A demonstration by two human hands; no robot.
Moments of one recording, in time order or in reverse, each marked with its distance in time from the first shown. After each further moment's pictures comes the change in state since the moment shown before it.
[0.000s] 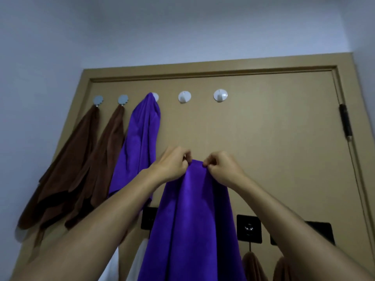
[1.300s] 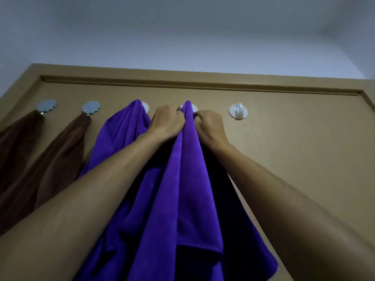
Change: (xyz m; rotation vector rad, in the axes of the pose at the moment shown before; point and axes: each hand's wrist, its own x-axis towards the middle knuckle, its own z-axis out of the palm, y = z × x) left_hand 0.231 -0.108 -0.006 -0.155 0.530 0.072; right_hand 0.246 -0.019 0.050 -0.183 0.513 -0.266
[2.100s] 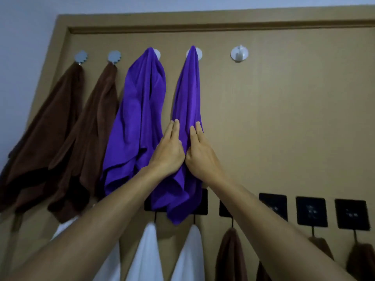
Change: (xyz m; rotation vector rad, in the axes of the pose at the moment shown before) left_hand -0.239 0.032 -0.033 0.010 -0.403 -0.208; right_hand -0.230 -0.046 -0.036 -0.001 -0.498 0.082
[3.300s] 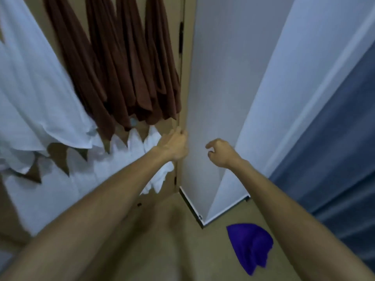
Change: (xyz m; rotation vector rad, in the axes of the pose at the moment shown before) left_hand -0.531 0.277 0.061 -0.064 -1.229 0.333; right_hand -0.654 -0.050 -0.215 -0.217 -0.783 1.227
